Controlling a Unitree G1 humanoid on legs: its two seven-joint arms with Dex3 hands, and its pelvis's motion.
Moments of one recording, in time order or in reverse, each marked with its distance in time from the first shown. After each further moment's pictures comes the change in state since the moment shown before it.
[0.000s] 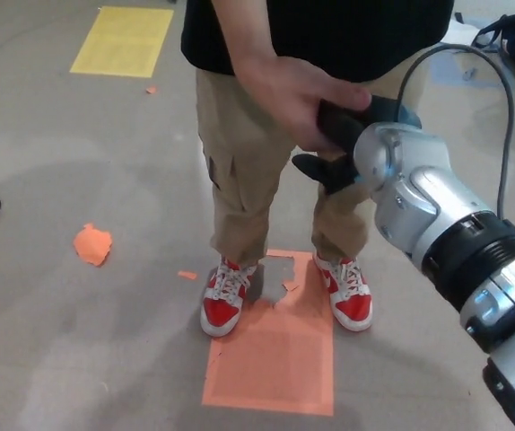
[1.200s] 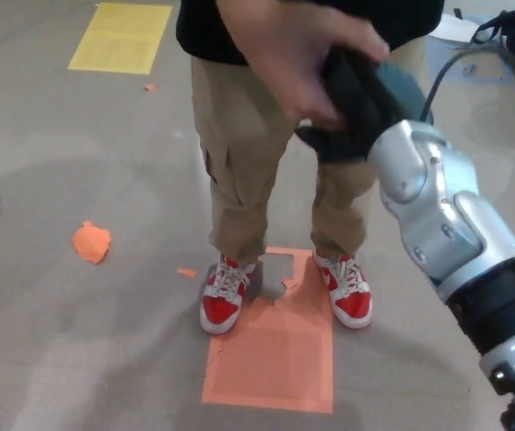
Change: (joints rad) left_arm 0.002 0.004 -0.006 0.004 0.002 -0.009 -0.017; right_arm 0.199 -0.013 -0.211 -0.303 0.025 -0.128 -0.122
